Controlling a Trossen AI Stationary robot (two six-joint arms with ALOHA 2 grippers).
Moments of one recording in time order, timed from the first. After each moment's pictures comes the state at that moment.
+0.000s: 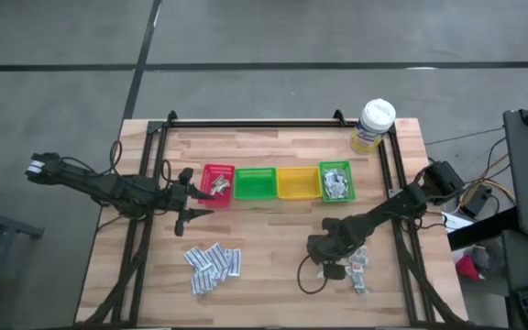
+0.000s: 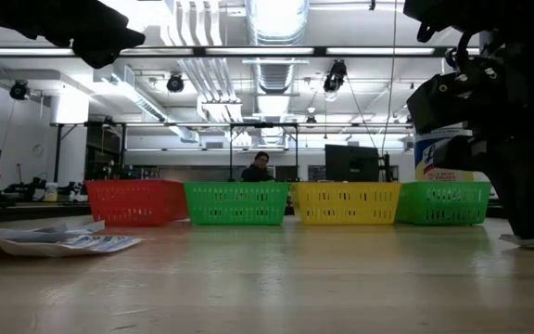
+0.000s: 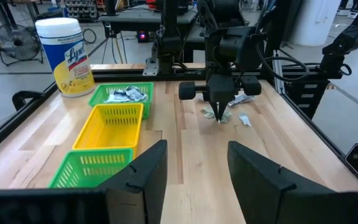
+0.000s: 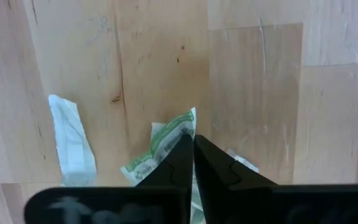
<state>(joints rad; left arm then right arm) -0.26 0.57 0.42 -0.01 -0.22 -0.06 0.45 1.73 0.94 -0.61 -0.05 0.56</state>
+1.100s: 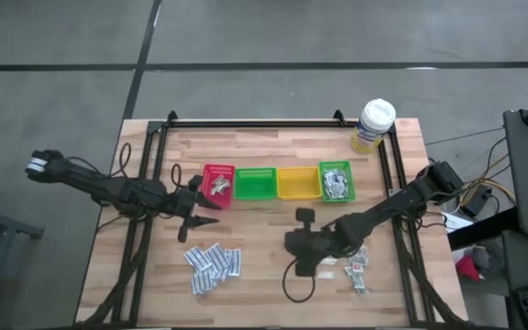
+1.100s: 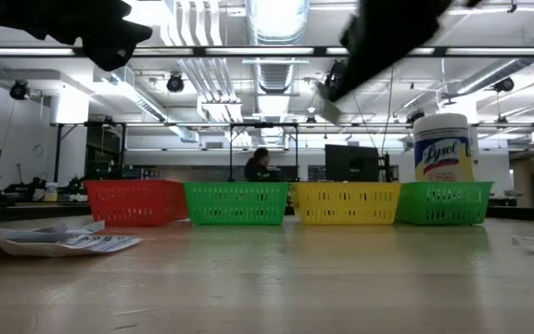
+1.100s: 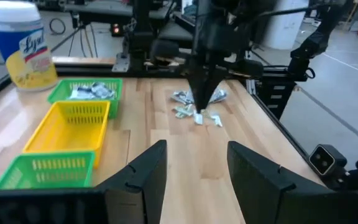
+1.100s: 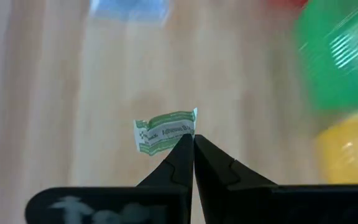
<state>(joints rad) -0.26 0.69 0.42 0.11 -0.11 -0.12 0.45 1.73 1.24 -0.55 0.38 0.37</state>
